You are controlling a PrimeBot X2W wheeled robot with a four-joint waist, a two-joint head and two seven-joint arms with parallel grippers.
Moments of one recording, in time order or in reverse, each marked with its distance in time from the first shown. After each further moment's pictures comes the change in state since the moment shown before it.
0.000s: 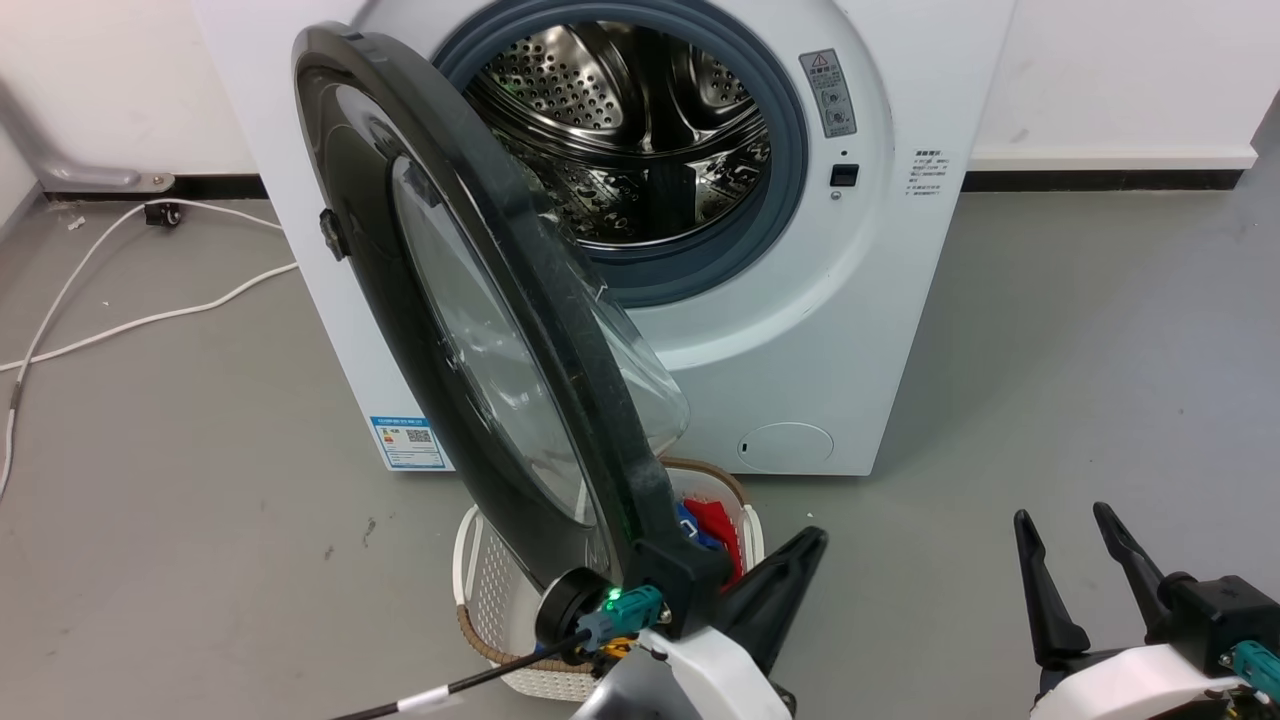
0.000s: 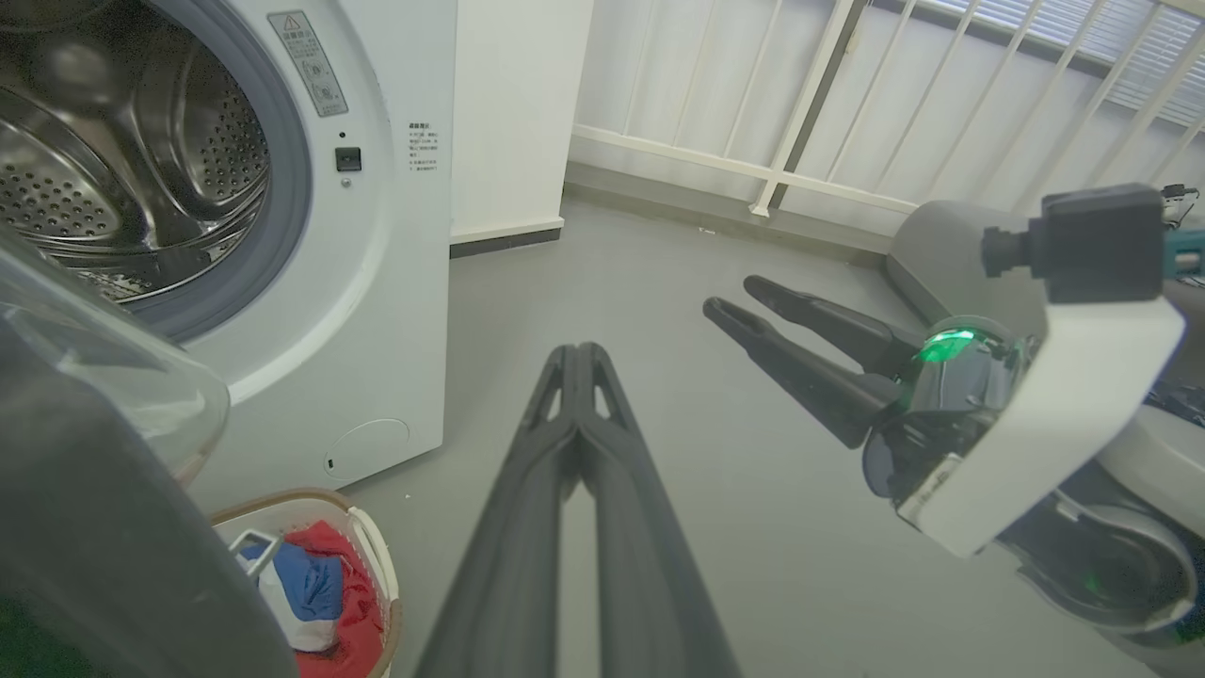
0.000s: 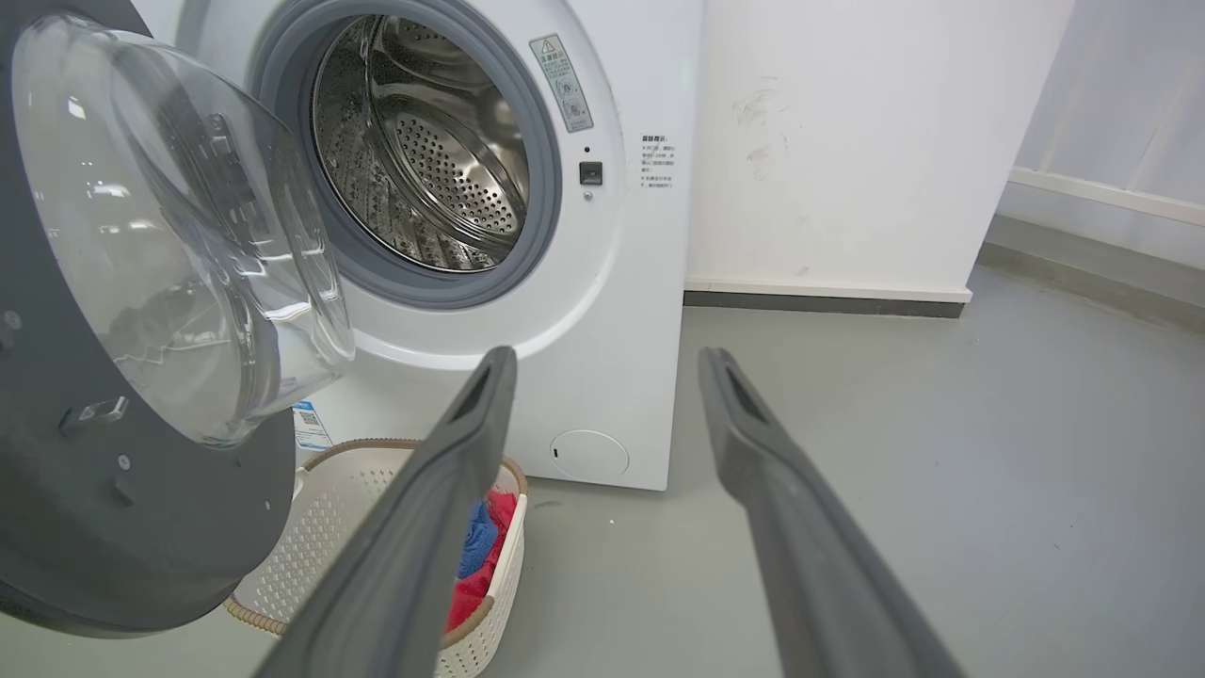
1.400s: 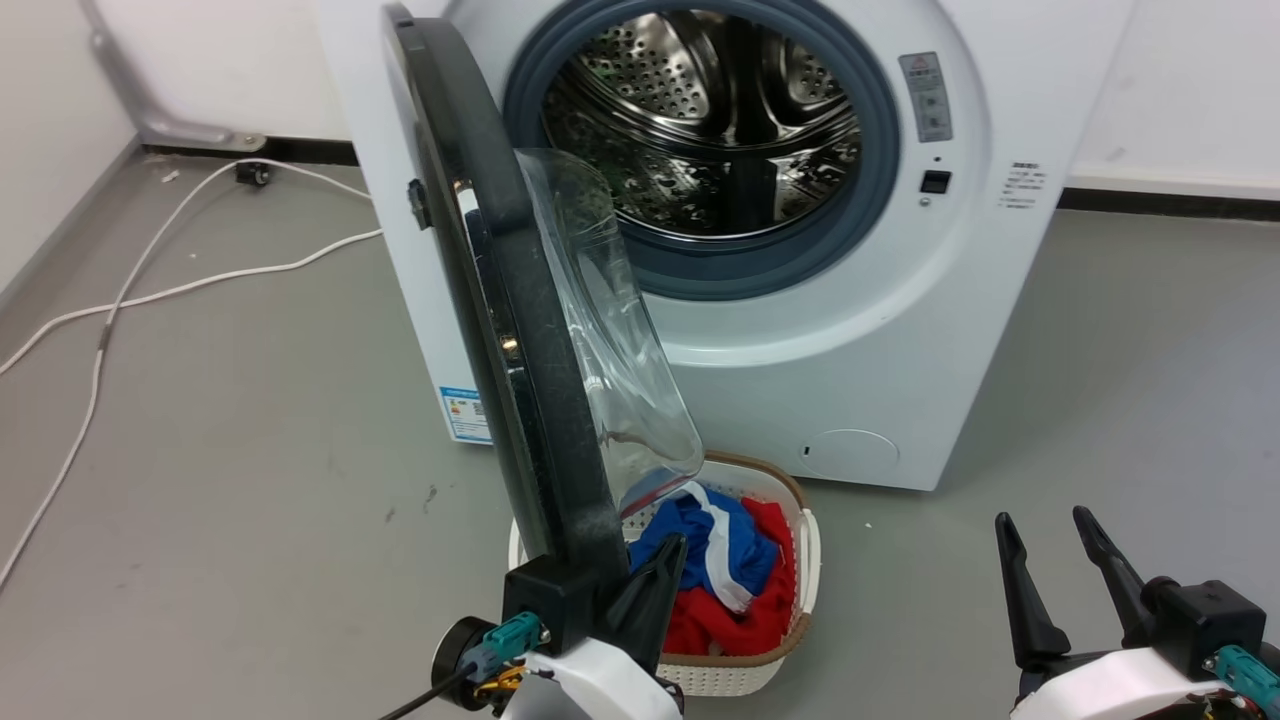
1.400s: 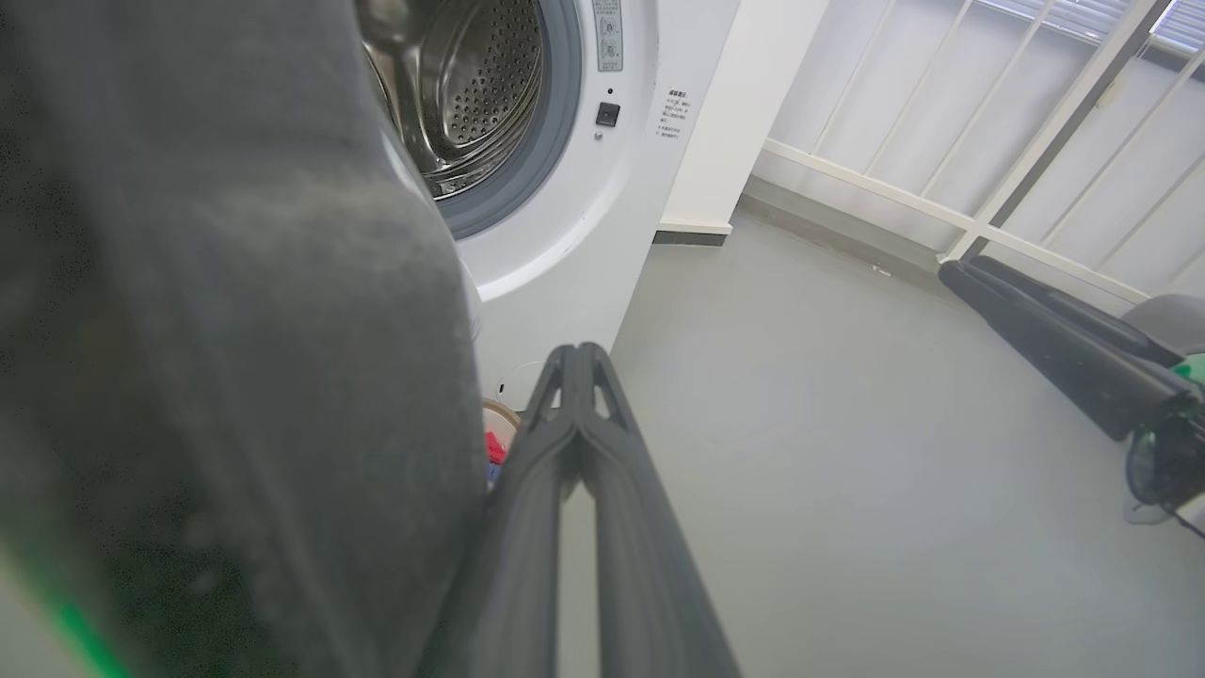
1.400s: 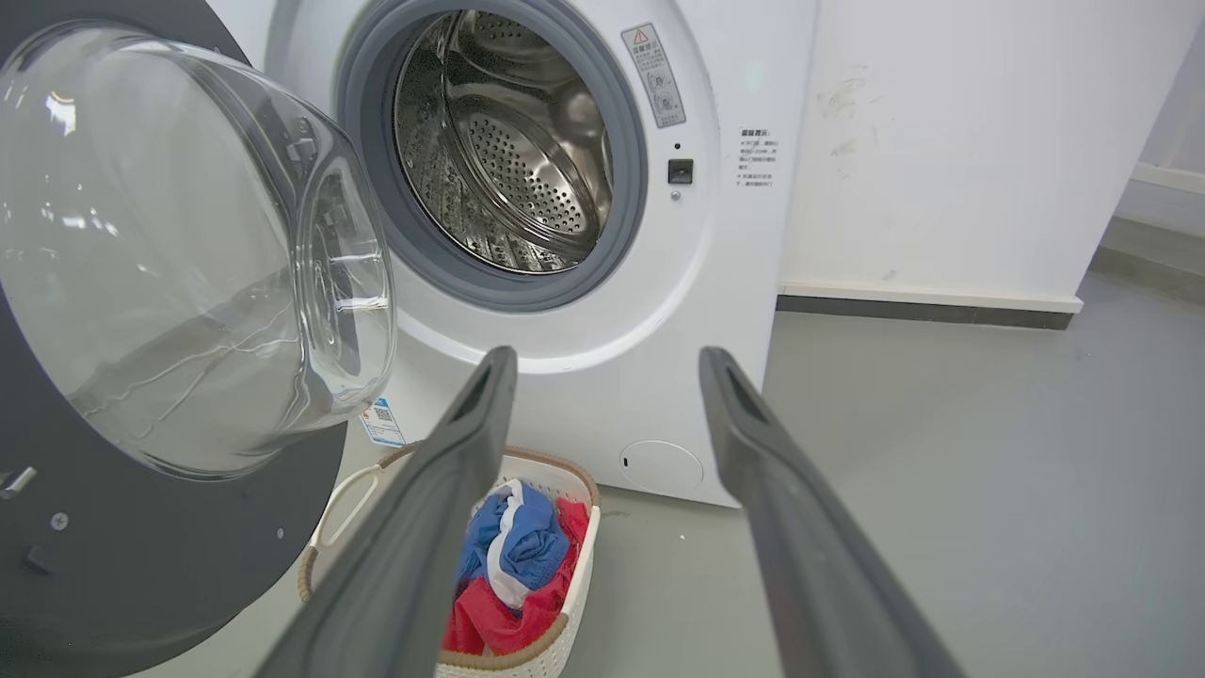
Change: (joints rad) left arm 0.072 0.066 0.117 0.125 -0.037 0.111 -0.143; right arm -0.005 0.022 0.019 0.021 0.024 0.000 -0.023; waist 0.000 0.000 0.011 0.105
